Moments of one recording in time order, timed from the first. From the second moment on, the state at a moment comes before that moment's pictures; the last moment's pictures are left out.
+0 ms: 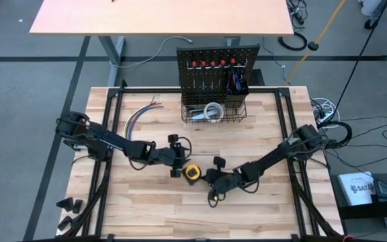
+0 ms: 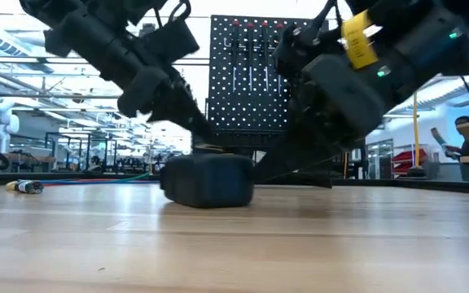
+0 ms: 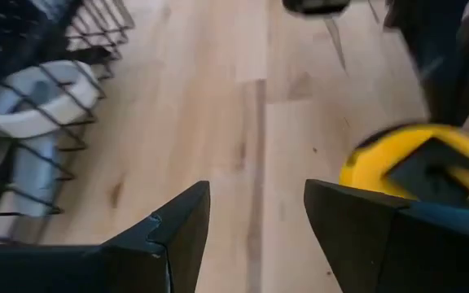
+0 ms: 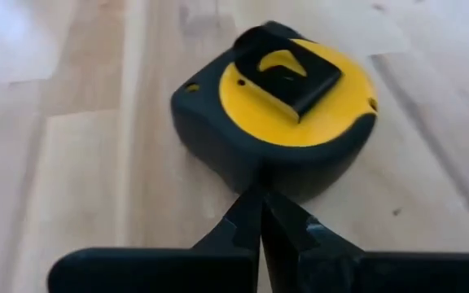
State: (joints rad) left arm -0.20 1.59 0.71 0.22 -0.38 0.09; right arm 0.43 1.91 0.91 0.28 0.47 0.45
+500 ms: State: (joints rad) left arm -0.25 1.55 0.71 0.23 -0.01 -0.17; right arm 0.39 1.91 0.91 0.28 0.39 0.33
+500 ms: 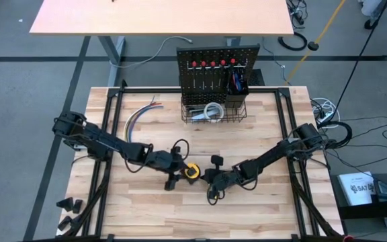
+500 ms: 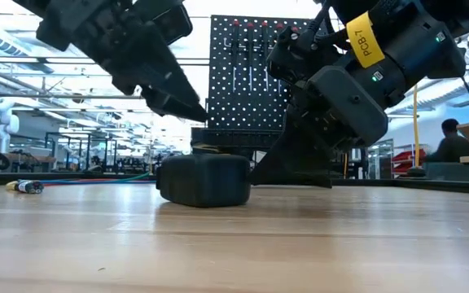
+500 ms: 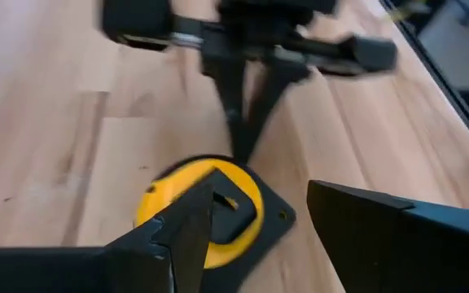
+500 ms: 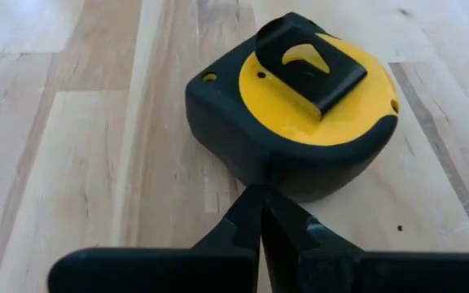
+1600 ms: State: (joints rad) left arm -0.32 1.66 0.72 0.10 -0.32 -0.22; right arm 0.25 1.91 0.91 0.26 0.29 0.36
